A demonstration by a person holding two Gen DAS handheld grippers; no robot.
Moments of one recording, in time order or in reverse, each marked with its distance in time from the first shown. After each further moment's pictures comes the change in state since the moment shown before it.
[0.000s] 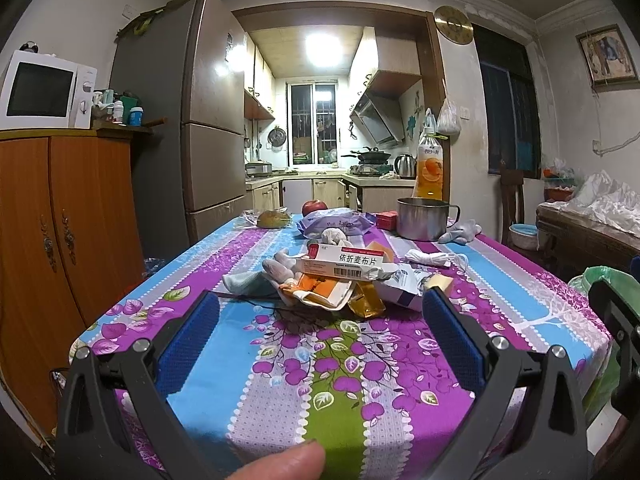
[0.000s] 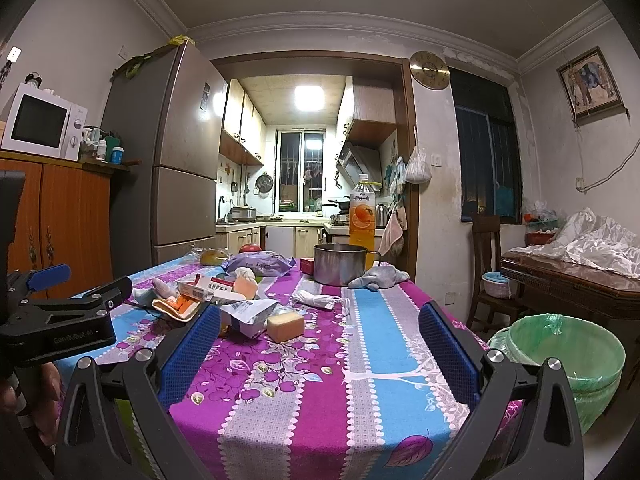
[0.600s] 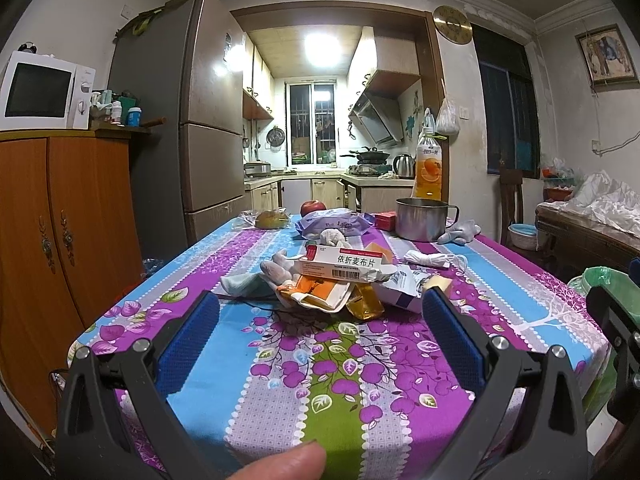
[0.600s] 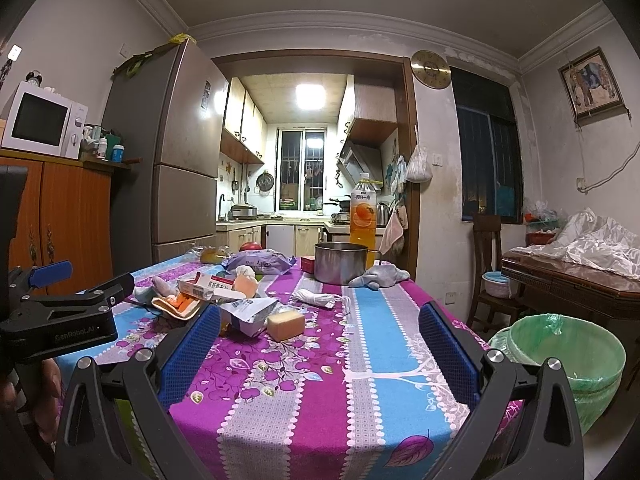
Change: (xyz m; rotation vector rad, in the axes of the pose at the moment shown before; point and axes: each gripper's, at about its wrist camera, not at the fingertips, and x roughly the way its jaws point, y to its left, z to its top) left arm 0.001 -0.001 0.000 0.000 0.002 -0.001; right arm 0.001 0.001 0.000 -0.007 0.007 0.002
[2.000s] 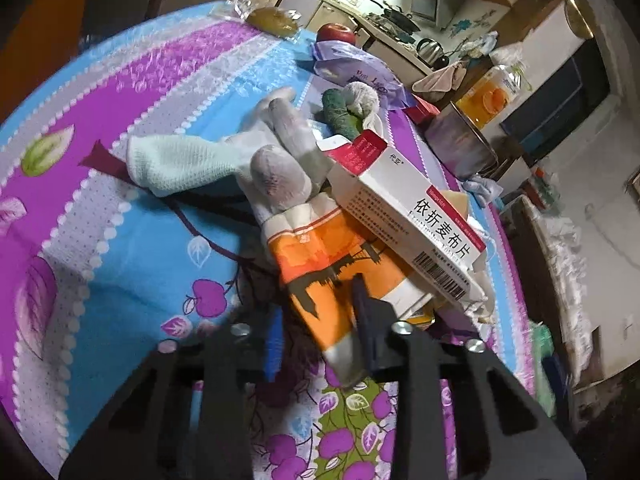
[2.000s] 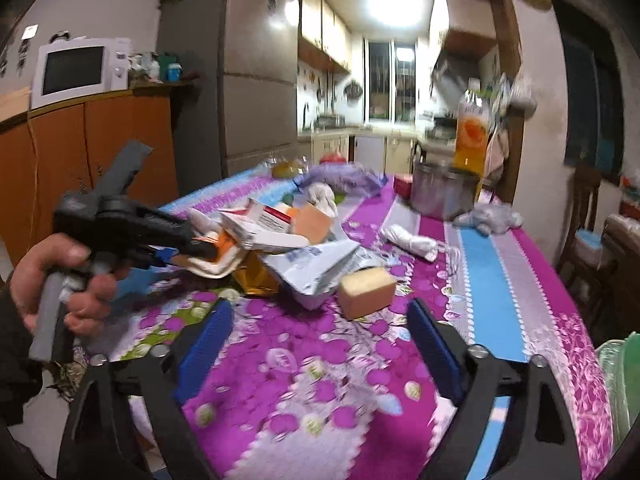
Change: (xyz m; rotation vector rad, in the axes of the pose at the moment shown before) left arm 0.210 0.081 -0.003 -0.463 0.701 -0.284; right arm 0.185 0.020 0.000 -0.067 0.428 0.367
